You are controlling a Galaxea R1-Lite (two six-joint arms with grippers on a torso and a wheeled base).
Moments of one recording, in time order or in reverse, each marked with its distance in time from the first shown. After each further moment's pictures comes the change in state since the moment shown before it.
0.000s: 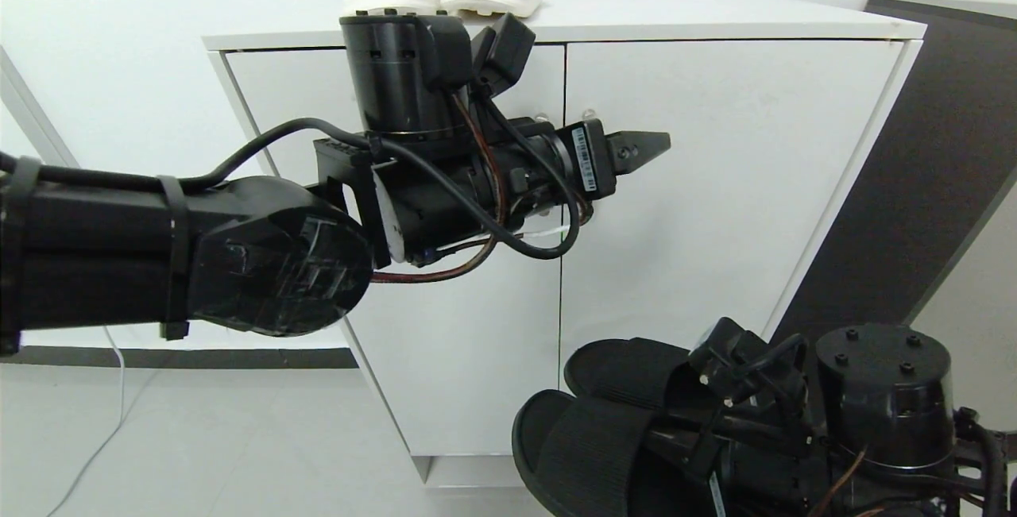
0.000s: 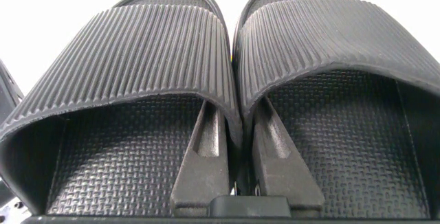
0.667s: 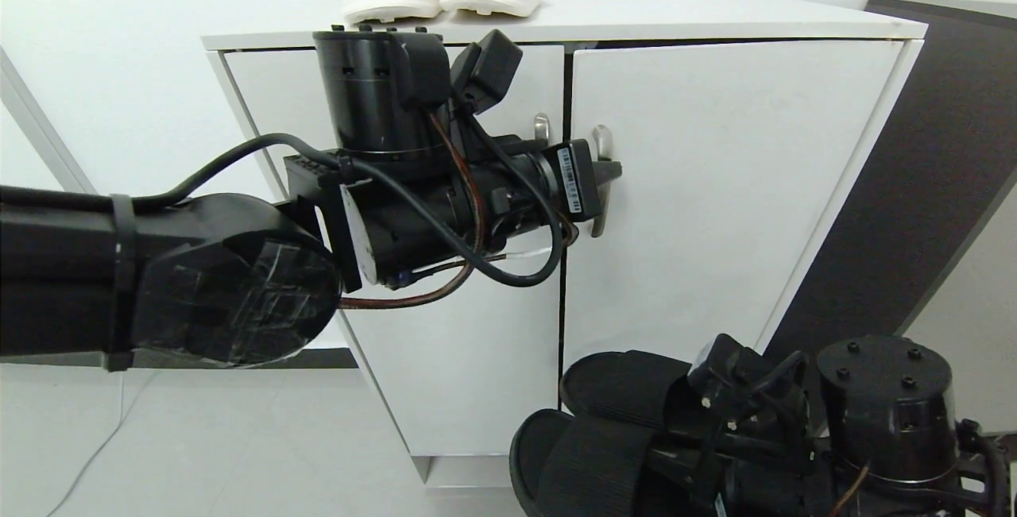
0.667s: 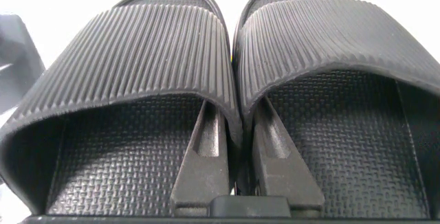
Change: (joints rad) left arm -0.009 -0.069 0.107 -0.007 -0.005 -0.008; right arm 0.009 -0.001 0.036 -0.022 0.053 -0.036
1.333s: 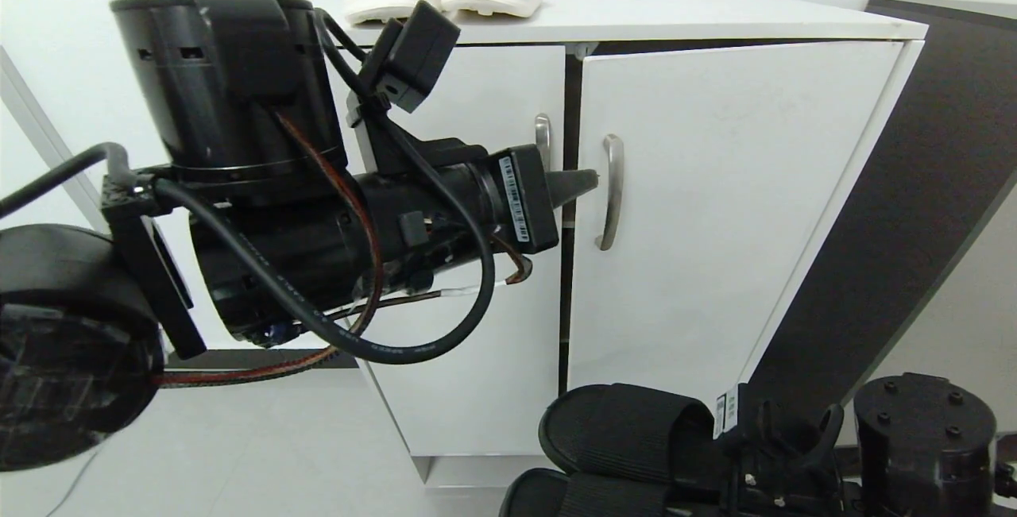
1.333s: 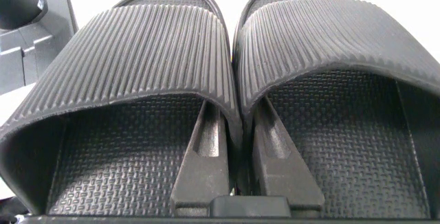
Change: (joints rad) left arm -0.043 -0.196 0.181 -0.001 -0.007 -0.002; right arm 0.010 0.002 0.137 -0.168 0.165 -0.064
